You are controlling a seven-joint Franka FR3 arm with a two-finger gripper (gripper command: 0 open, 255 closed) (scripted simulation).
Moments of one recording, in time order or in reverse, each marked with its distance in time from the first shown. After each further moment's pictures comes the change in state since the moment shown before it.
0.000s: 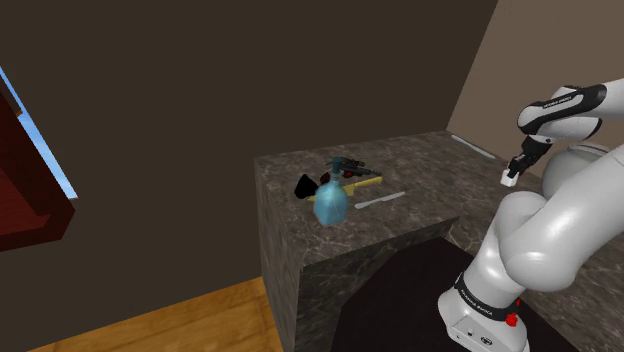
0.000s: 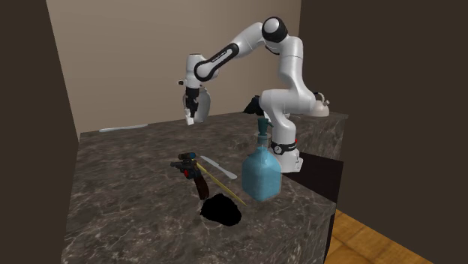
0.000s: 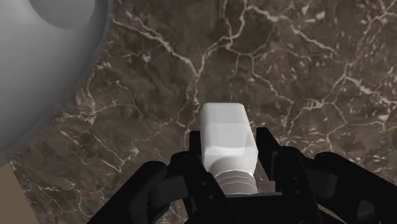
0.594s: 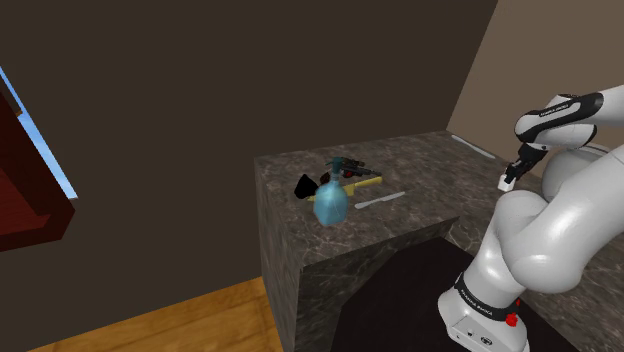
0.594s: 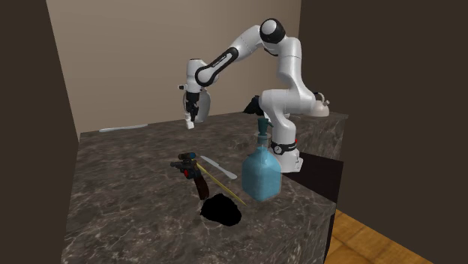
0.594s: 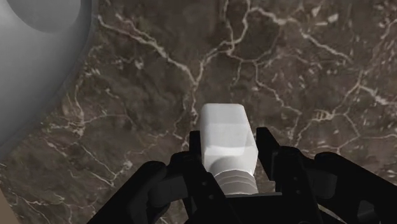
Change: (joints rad) arm 0.085 -0.019 -0.102 -0.022 -0.043 0.053 0.025
